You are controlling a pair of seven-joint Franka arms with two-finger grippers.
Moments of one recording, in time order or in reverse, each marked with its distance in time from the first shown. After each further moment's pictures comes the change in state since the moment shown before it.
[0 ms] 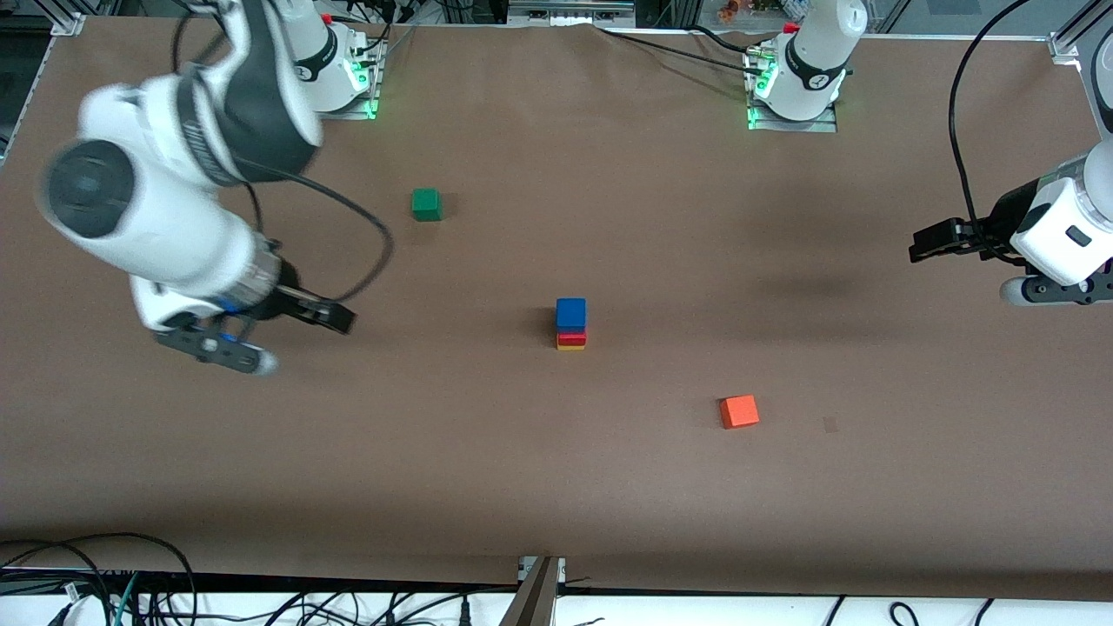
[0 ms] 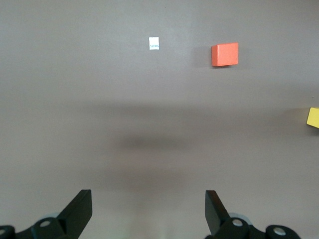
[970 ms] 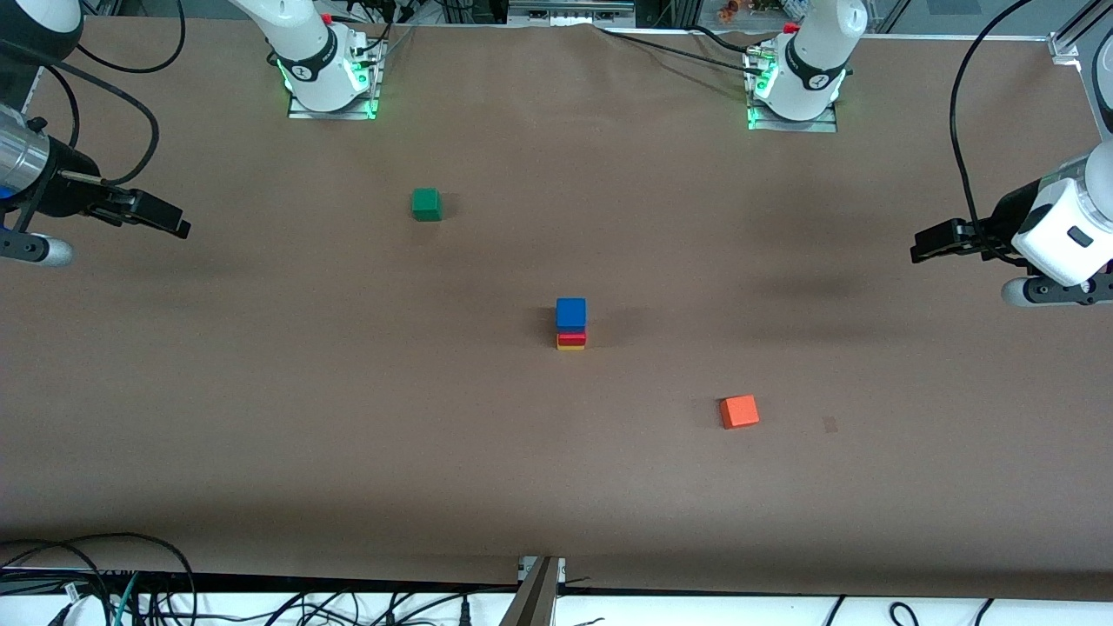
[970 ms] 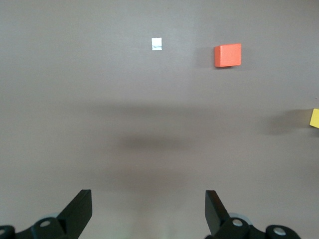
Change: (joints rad) left arm 0.002 0.000 0.001 -0.001 0.017 0.003 0.000; right arm -0.501 -0.352 0.376 -0.330 -0.174 -0.036 -0.285
